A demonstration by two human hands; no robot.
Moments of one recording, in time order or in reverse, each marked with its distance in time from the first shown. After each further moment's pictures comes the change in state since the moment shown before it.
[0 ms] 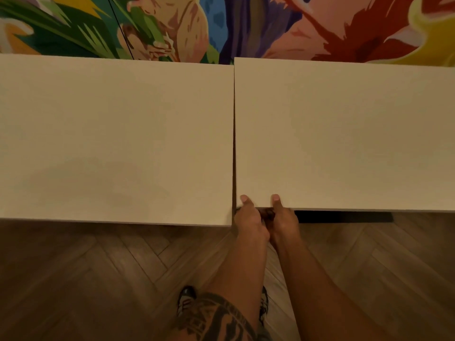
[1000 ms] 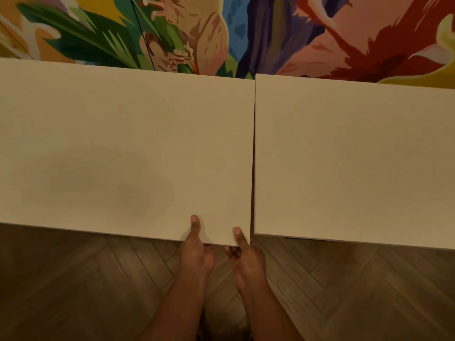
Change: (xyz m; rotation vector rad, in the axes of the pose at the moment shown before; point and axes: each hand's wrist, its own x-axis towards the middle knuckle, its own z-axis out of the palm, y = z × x) left_hand 0.024 0.094 -0.122 -0.287 -0.009 0.193; right_hand -0.033 0.093 0.063 0.041 -0.128 0.104
